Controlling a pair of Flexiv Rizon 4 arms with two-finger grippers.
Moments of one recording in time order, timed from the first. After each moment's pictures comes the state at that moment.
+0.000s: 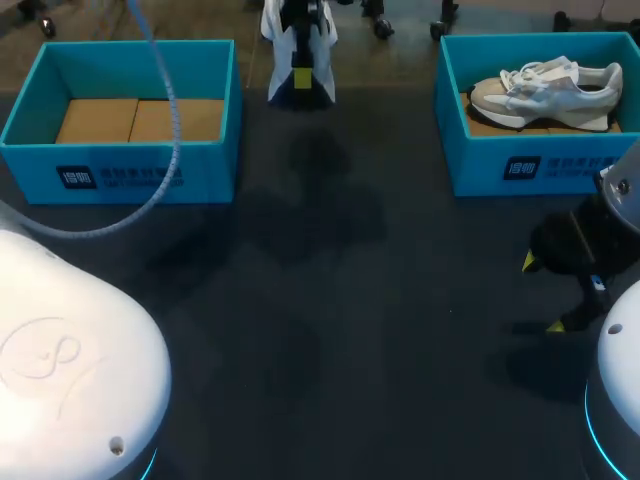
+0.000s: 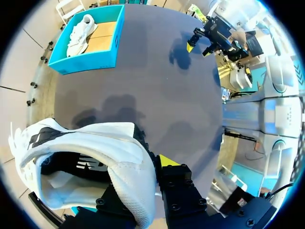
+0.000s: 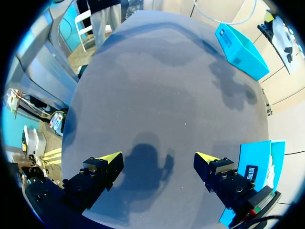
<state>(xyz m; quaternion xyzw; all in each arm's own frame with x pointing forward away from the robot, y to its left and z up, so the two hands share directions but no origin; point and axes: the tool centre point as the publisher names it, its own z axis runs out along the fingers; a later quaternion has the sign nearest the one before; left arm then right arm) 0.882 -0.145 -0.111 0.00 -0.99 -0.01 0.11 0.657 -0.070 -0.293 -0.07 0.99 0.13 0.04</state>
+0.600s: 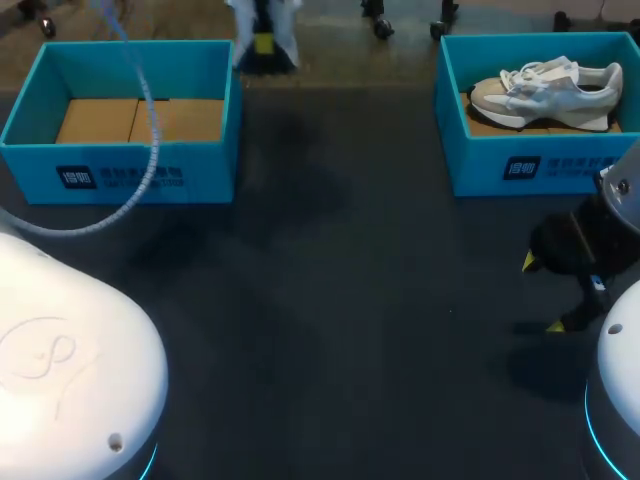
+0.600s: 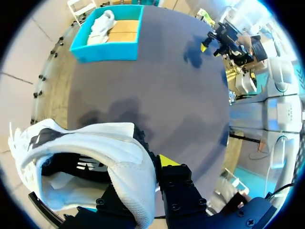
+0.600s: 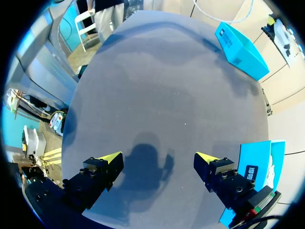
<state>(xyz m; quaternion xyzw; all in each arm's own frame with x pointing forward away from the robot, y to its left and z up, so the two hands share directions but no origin) 0.952 -0.073 -0.094 0.04 -1.00 0.00 0.09 0.657 -0.070 -0.293 -0.07 0.99 0.13 0.04</state>
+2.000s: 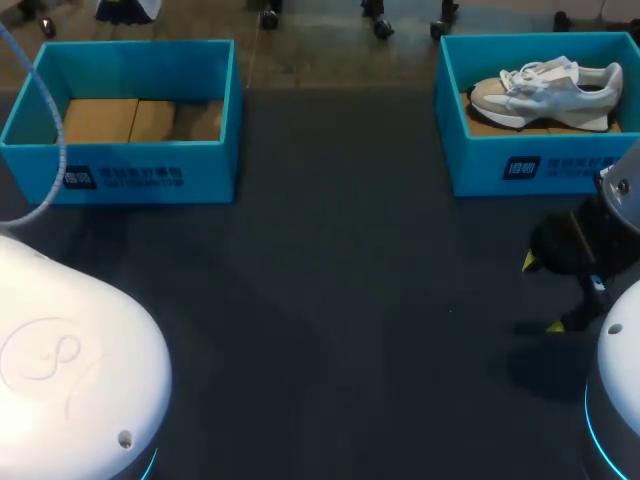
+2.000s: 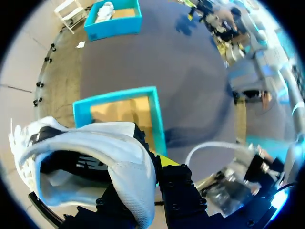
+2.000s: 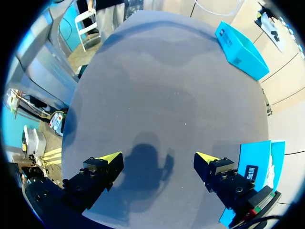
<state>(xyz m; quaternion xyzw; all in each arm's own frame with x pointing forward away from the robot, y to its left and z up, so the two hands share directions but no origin) 1.060 0.143 -0.087 -0.08 -0.99 -0.03 0.08 0.657 -0.071 -0.293 -0.07 0.99 0.13 0.04</state>
